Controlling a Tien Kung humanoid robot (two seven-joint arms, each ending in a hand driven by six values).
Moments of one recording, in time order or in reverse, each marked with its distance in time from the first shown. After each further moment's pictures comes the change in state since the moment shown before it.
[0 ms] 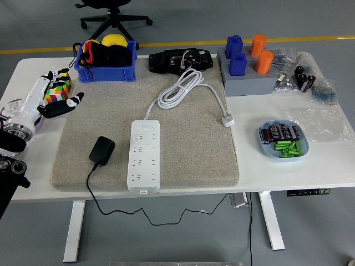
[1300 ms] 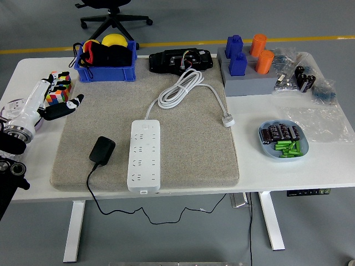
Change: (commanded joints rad) left arm 0.013 -0.005 -0.009 -0.009 -0.001 -0.015 0.009; right arm -0.007 0.011 0.031 -0.001 -0.010 0.000 -0.001
